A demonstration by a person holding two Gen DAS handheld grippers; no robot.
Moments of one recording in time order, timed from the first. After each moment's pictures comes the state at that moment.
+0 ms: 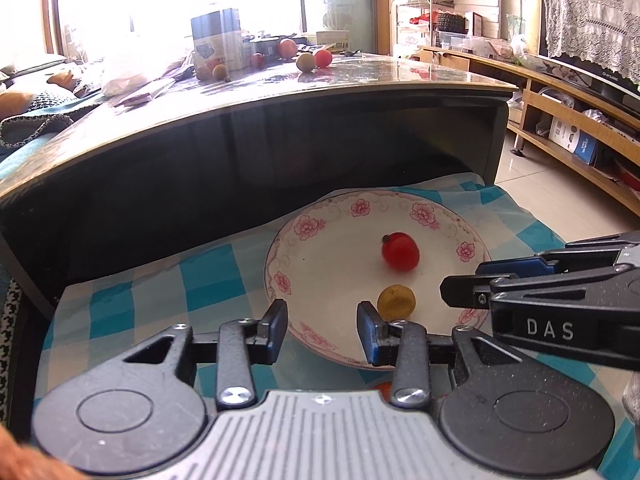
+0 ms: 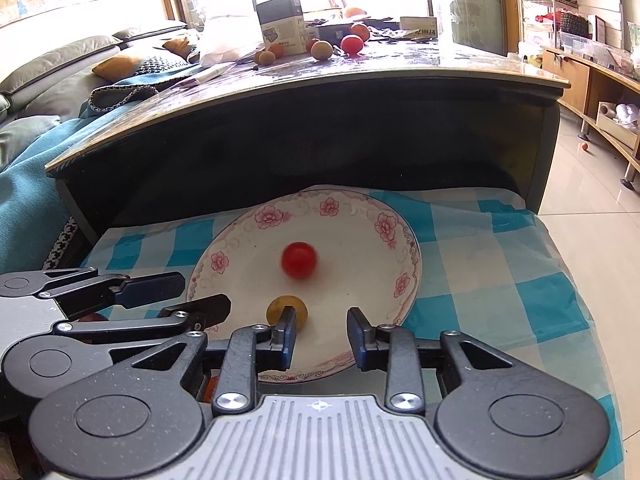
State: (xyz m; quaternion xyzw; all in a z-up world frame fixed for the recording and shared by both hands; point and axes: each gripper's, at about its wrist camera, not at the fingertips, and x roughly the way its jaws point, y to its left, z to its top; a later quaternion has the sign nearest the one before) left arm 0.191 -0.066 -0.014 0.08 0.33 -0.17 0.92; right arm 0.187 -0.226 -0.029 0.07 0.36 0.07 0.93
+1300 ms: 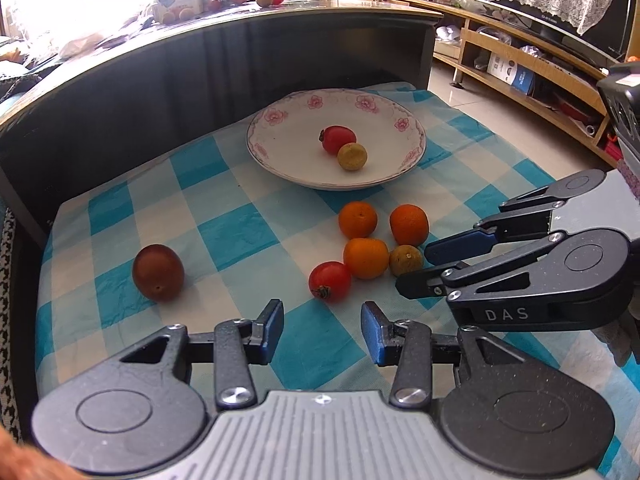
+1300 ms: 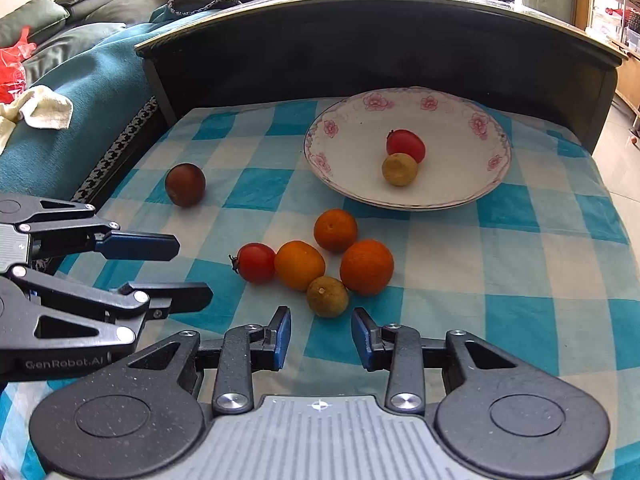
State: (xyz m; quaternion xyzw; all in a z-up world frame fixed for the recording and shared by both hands) left arm 0.115 -0.010 -0.029 0.12 0.41 -0.26 0.87; right arm 0.116 -0.172 -0.046 0.01 0.44 0.16 0.88
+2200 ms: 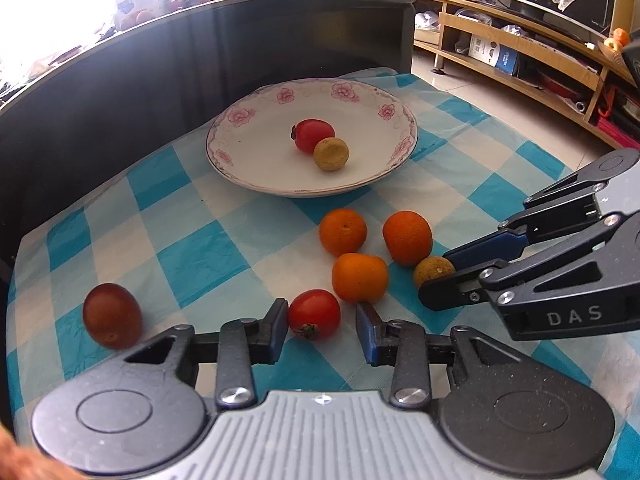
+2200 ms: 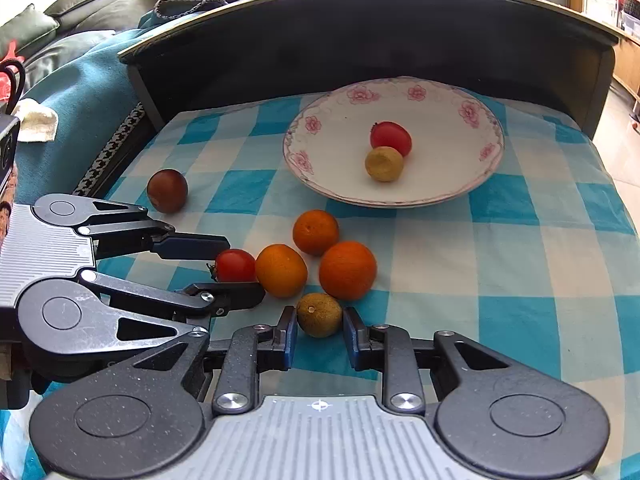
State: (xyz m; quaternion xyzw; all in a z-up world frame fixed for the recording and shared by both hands) left arm 0.139 -0.037 -0.054 0.15 0.40 -0.28 0.86; right arm 0.122 -0.185 -0.055 0.03 0.45 0.15 0.88
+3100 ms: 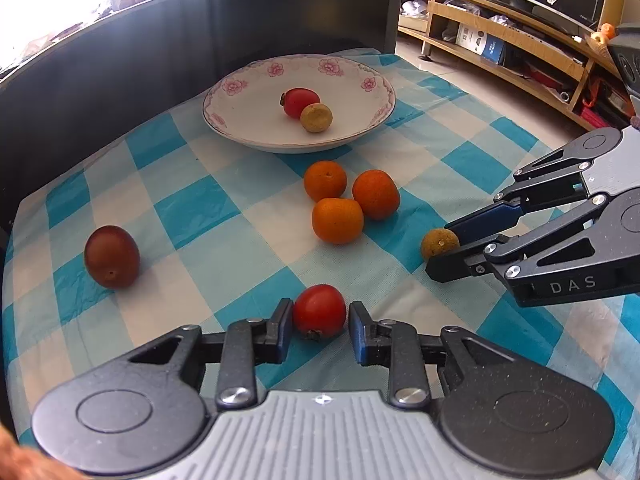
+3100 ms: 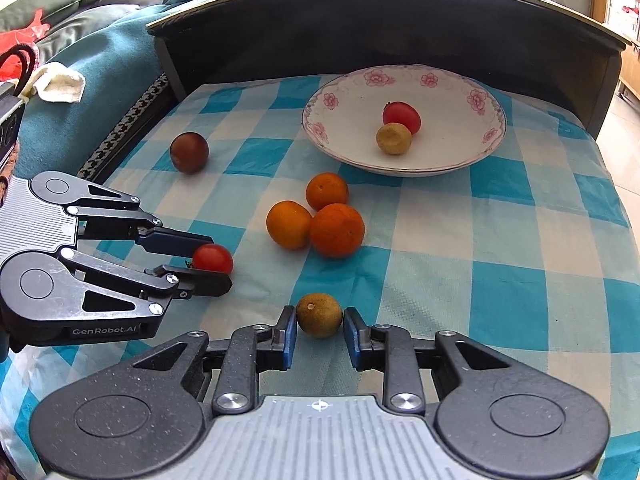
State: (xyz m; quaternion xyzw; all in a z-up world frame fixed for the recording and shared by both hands) left arm 0.112 -0.016 -0.055 0.14 0.42 -0.30 0.84; right arm 0.098 -0.188 -0.053 -0.01 0.46 0.18 0.87
